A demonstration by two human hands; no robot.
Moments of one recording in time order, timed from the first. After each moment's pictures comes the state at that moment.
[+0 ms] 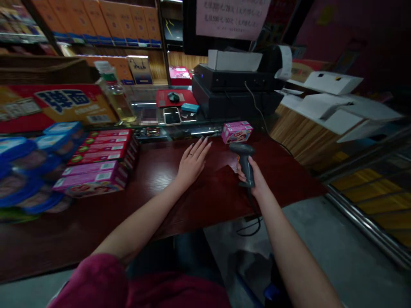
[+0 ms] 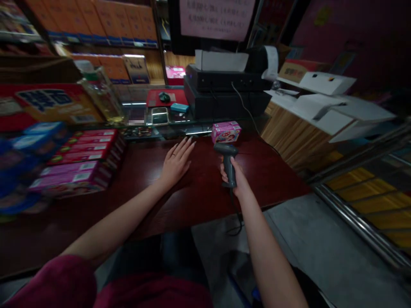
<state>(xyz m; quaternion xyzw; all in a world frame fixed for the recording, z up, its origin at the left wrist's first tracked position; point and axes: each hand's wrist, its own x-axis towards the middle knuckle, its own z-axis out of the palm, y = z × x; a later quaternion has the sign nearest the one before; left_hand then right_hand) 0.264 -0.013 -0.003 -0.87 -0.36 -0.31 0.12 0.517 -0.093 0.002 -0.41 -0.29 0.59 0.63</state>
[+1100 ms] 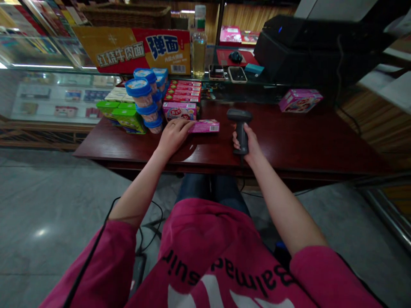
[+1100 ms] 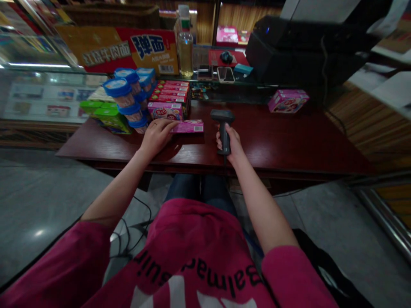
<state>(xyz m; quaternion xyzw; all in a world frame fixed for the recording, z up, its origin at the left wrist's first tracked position) -0.032 -0.139 0.003 -0.83 -0.46 -0.28 0.11 0.280 -0.132 -0.005 -0.35 -0.39 0.64 0.56</state>
